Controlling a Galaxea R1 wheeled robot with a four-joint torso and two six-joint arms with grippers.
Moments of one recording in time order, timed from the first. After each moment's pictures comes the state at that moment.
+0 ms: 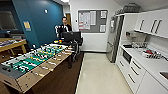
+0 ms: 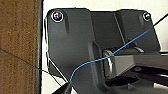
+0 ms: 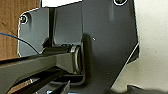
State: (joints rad) left arm 1.51 2.93 -2.63 0.10 -0.06 -0.07; right arm -1.49 3.04 -2.75 -0.12 -0.07 0.16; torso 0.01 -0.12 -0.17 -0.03
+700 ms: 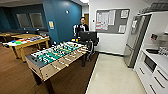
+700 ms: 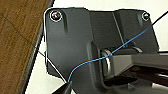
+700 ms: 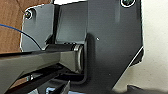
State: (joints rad) left arm 1.51 2.94 -2.64 0.10 -0.06 -0.07; right arm -1.49 3.06 -2.75 -0.15 -0.07 0.13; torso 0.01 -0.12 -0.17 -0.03
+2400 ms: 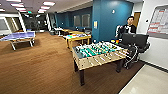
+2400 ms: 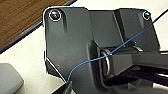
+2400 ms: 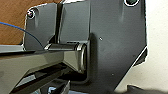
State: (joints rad) left arm 1.52 2.97 -2.69 0.10 -0.06 -0.07; right arm -1.49 3.06 -2.74 -0.16 -0.07 0.13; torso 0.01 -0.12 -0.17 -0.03
